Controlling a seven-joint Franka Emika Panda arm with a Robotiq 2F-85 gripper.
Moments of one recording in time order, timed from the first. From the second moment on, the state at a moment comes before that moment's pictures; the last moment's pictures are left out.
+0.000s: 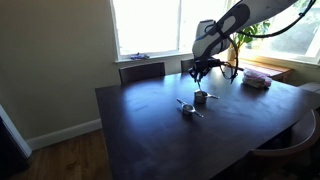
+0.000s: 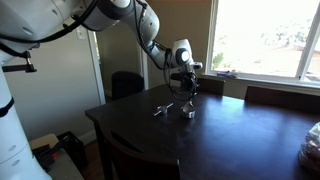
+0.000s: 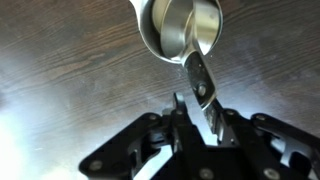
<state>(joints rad) 0.08 0.89 -0.18 -1.34 -0.08 2.46 0.41</state>
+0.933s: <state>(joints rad) 0.08 0.89 -0.15 -1.37 -0.08 2.43 0.30</state>
